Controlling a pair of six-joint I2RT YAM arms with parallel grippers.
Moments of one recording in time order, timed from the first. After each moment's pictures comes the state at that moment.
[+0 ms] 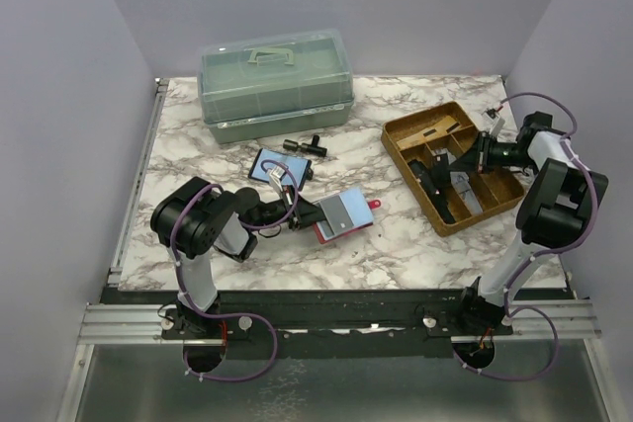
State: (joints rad) left arm -0.47 1.86 0.33 1.49 0.78 -1.34; right arm -0.40 1.85 1.32 -0.83 -1.08 -0.46
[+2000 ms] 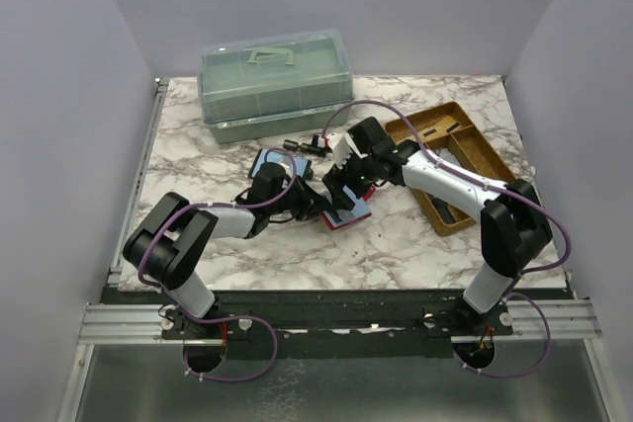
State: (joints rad) left arm -0.55 1.62 0.58 0.52 0.48 -1.26; right arm 0.67 1.70 1.27 -0.54 -0.35 -0.25
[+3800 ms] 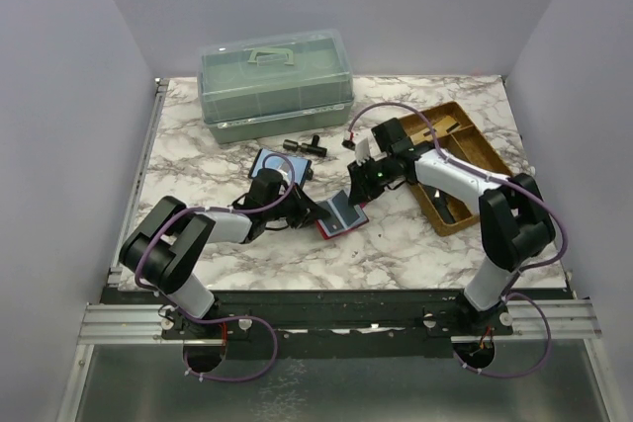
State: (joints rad) left arm -0.54 1.59 0.53 0.49 0.48 -1.18; right arm 0.52 1.71 1.16 -0.48 -0.54 -0.11
